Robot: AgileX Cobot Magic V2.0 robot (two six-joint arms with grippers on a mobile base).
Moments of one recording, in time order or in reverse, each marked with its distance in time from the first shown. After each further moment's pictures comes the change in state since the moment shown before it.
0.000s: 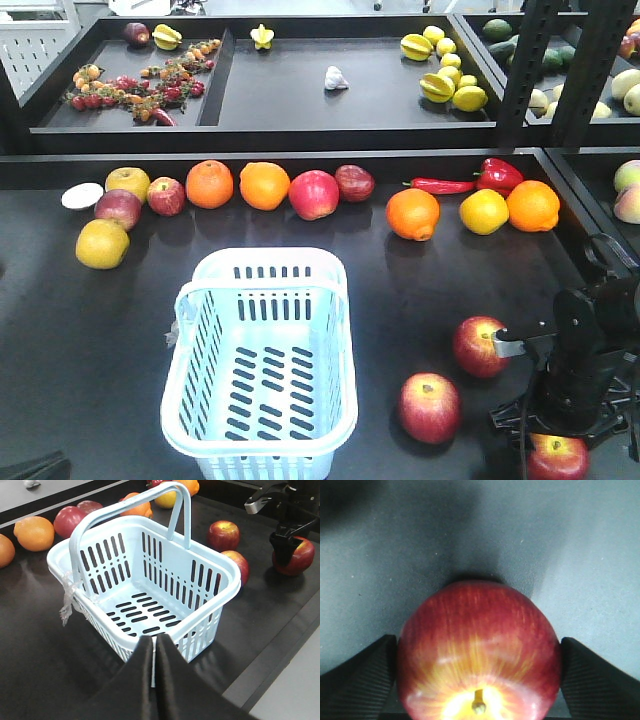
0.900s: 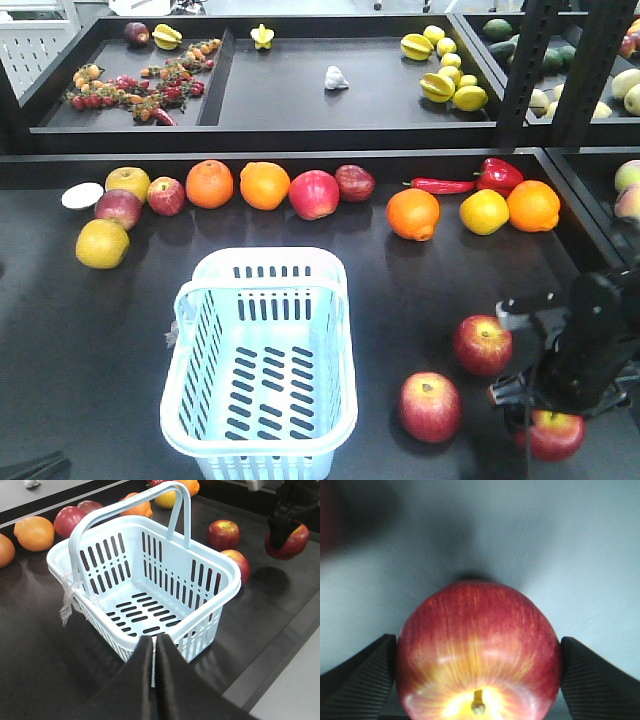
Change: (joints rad) left arm 0.000 0.000 0.000 0.000 0.000 0.000; right arm 0.003 -0.175 0.013 0.018 -0.025 -0.001
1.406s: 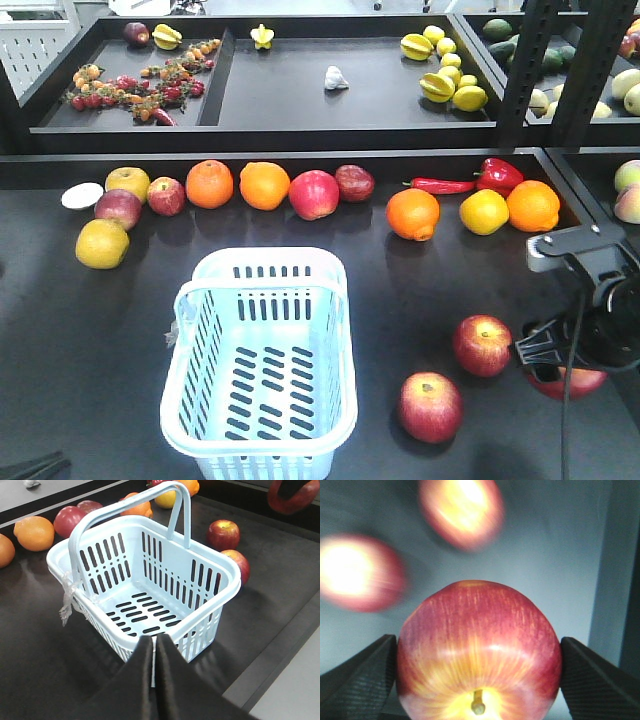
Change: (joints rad) left arm 0.000 0.000 0.000 0.000 0.000 0.000; right arm 0.062 -0.372 0.005 -0.001 0.054 -0.063
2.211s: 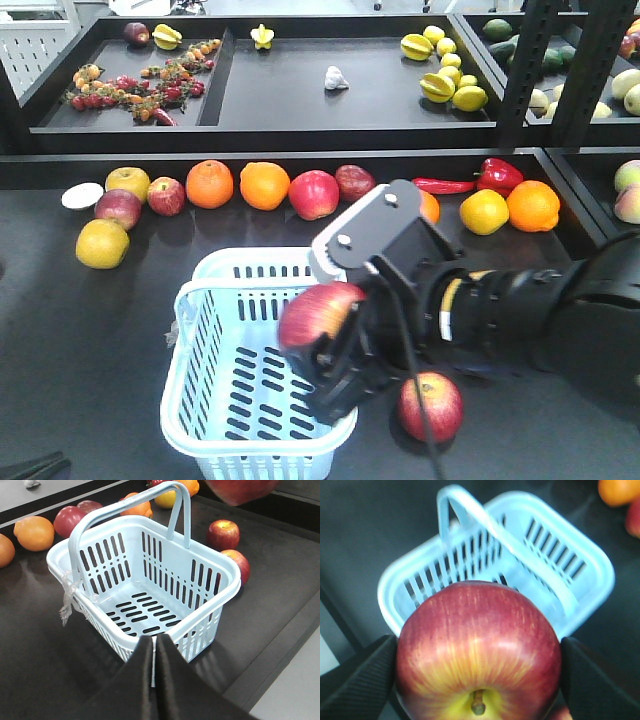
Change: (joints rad) left arm 0.000 0.000 0.000 0.000 0.000 0.000; right arm 0.628 -0.073 -0.135 0.156 -0.232 -0.066
